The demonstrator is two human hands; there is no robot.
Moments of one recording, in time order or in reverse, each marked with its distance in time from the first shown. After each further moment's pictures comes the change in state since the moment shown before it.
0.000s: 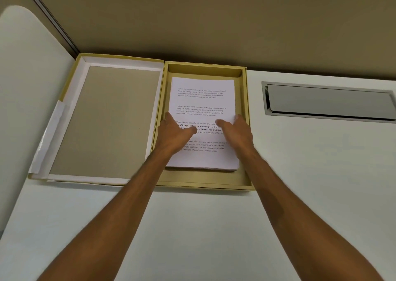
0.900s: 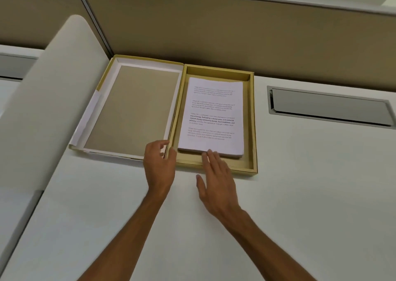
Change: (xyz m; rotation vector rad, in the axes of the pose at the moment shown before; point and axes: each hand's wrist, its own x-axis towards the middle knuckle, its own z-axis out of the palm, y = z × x) left_hand -0.127 -0.092 -0.009 -0.236 0.574 0.192; right_hand -0.186 0.077 0.044 -0.689 -0.091 -0.643
